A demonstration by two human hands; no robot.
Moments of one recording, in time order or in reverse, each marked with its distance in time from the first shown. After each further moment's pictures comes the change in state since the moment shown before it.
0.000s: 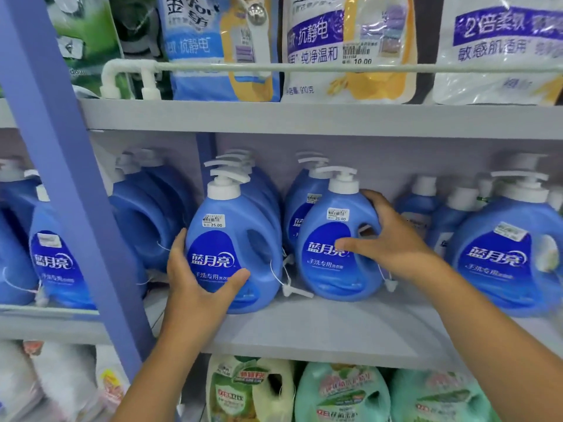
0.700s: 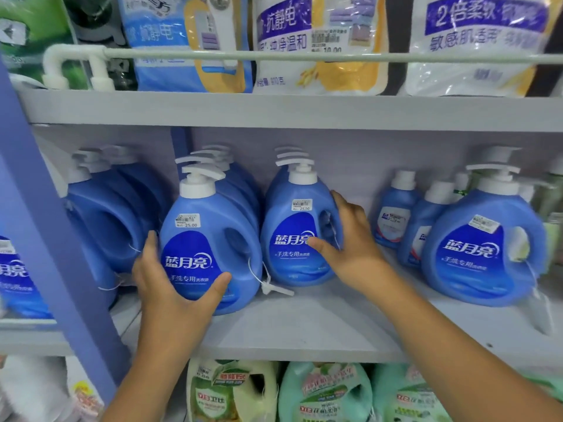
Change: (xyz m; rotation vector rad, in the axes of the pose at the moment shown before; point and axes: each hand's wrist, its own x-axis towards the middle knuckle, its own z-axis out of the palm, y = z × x) left_hand -0.015 0.013 0.012 0.152 0.129 0.097; right_hand -0.005 0.017 0.034 -0.192 0.160 -0.093
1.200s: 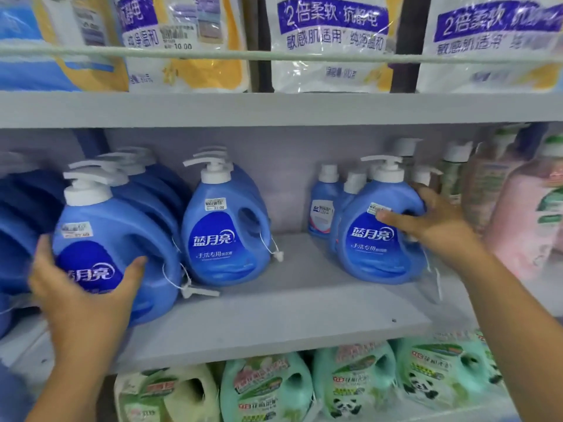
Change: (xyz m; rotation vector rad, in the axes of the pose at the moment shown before) left_hand 0.025 -0.020 0.030 0.044 0.252 -0.077; right_hand -0.032 0.074 -0.210 0.040 0.193 0.355
